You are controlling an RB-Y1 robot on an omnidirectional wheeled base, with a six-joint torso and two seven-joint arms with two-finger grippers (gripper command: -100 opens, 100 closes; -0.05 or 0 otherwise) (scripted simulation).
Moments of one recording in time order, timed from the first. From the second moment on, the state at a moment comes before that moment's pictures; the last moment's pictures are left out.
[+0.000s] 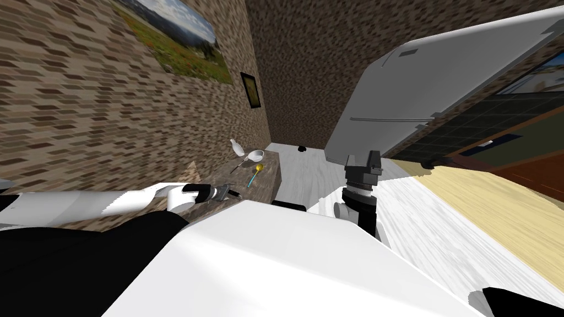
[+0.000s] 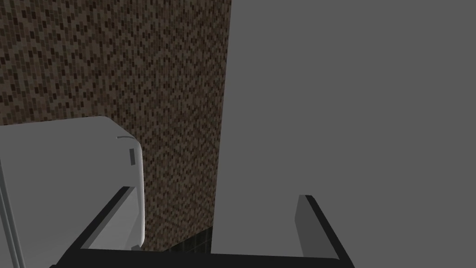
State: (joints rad) left arm 0.95 1.82 -0.21 -1.91 0.98 0.03 0.51; right arm 0.49 -0.01 -0.07 -2.22 0.09 -0.55 -0.12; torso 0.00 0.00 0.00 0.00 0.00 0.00
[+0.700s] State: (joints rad) left arm 0.94 1.82 -0.21 -1.91 0.98 0.03 0.51; right arm 0.49 -0.01 -0.07 -2.22 0.09 -0.55 -0.12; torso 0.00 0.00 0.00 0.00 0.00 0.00
